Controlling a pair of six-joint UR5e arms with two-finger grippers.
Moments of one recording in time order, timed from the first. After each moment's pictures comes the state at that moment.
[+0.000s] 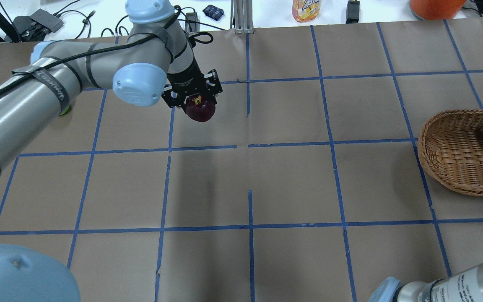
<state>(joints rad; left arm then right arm) -1.75 -2.00 -1.55 -1.12 1.47 -0.41 0.80 -1.23 1.69 -2.08 -1.62 -0.89</state>
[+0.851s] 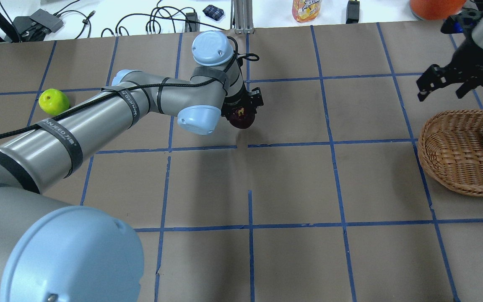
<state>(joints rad) -1.88 -2.18 -1.56 -0.81 1.48 -0.45 1.25 -1.37 1.66 -1.84 -1.54 -0.32</state>
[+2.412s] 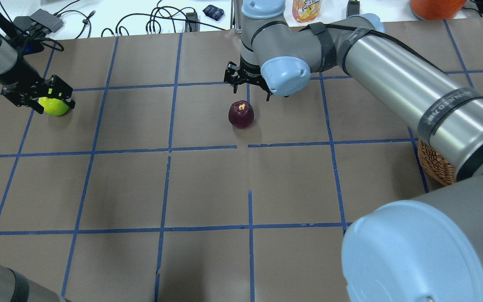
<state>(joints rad) -1.08 -1.96 -1.54 -1.28 1.53 0.44 1.89 -0.97 1.34 -2.03 -1.51 0.58</state>
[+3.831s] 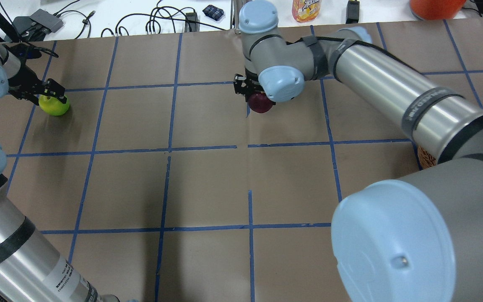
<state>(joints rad) -1.04 -2.32 -1.29 -1.06 1.51 0.54 1.82 -0.97 1.36 -2.00 -1.61 0.43</state>
